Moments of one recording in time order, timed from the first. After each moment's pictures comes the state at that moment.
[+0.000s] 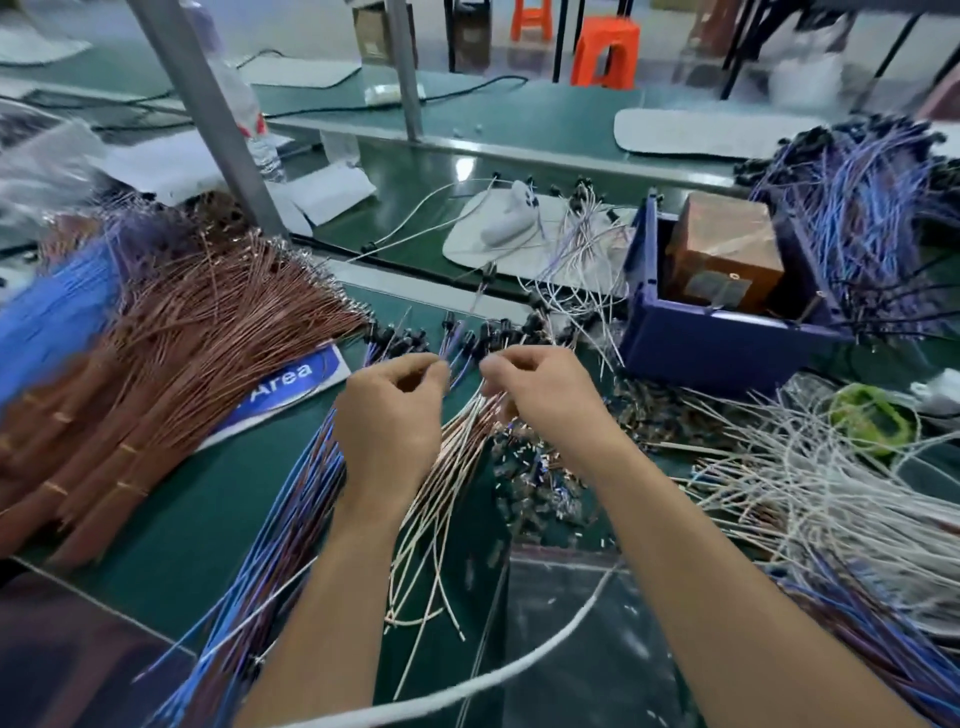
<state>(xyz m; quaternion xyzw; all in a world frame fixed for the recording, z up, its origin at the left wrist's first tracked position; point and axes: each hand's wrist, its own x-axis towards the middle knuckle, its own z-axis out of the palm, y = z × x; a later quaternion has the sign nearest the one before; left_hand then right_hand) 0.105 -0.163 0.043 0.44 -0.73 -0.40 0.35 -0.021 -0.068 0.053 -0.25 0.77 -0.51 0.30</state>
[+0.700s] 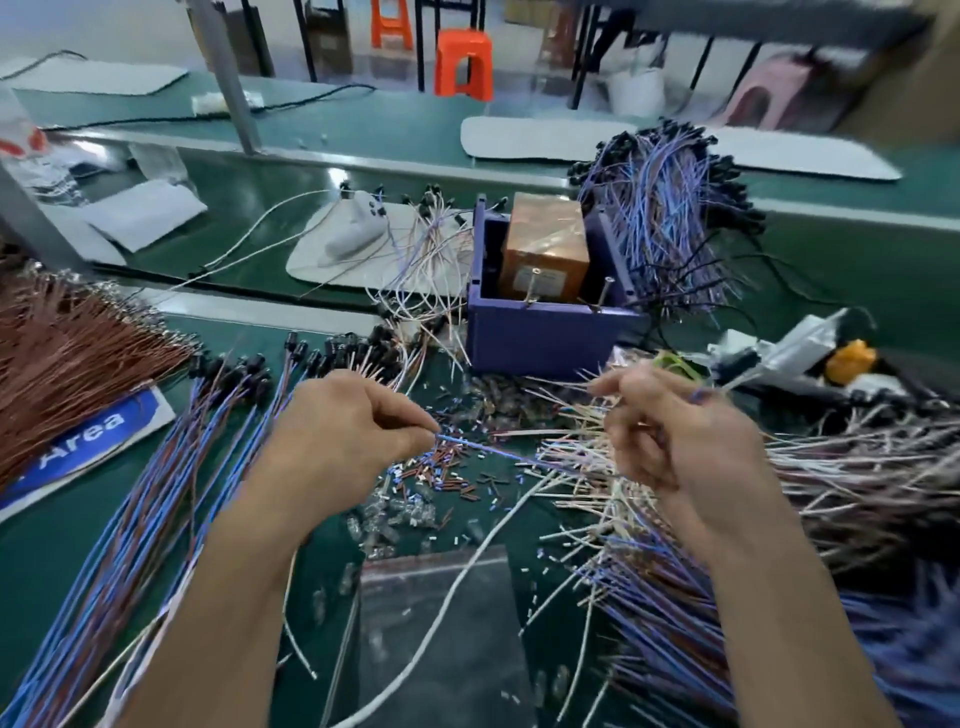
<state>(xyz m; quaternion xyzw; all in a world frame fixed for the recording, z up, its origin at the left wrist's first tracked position) 0.066 -0.100 0.102 0.23 -0.88 -0.41 0.06 -0.050 0.139 0.105 -0.09 0.67 -0.71 0.21</state>
